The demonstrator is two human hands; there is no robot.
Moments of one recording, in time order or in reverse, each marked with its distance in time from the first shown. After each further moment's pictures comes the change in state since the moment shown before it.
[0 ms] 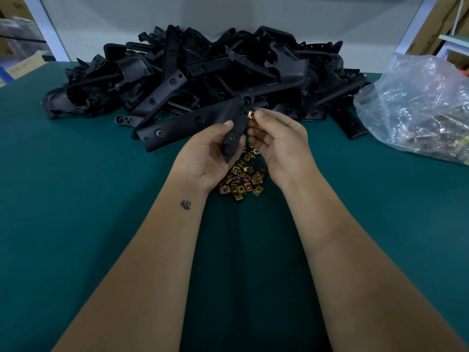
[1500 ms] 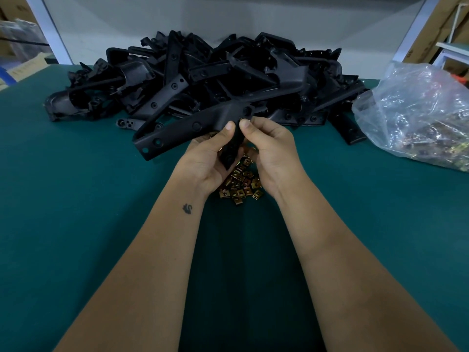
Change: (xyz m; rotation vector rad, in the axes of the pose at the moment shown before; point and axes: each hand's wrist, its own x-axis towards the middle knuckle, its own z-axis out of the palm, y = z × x) left_hand 0.001 -0.001 0.001 0.116 0.017 0.072; right_hand -0.007 0.008 0.012 -0.229 -0.055 -0.056
